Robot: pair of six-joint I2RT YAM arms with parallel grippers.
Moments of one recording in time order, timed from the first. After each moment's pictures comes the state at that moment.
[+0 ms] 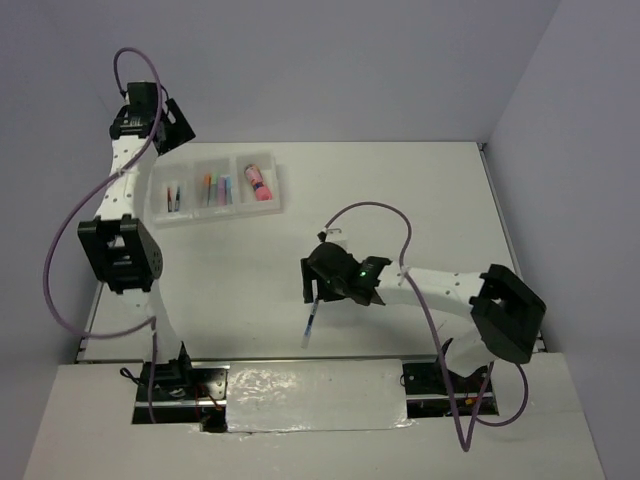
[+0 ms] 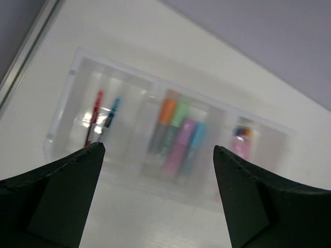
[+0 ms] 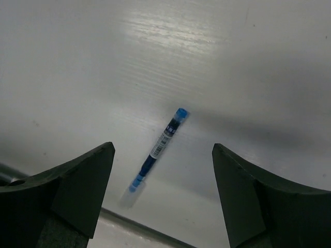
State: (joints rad) left arm 0.14 2.05 2.08 -0.77 -0.18 -0.43; right arm 0.98 1.45 0.87 -0.32 0.21 0.74
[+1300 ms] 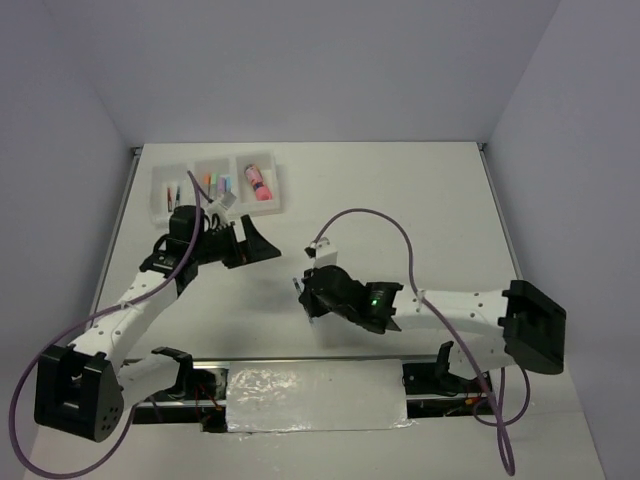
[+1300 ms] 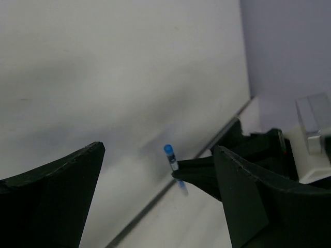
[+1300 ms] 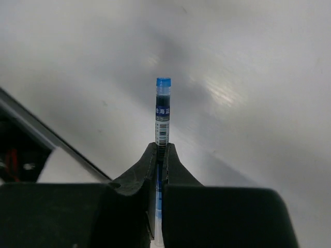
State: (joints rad) left arm -0.17 1.08 0.72 -0.24 0.58 -0.59; right arm 1.19 1.39 0.78 -0.12 0.35 0.70
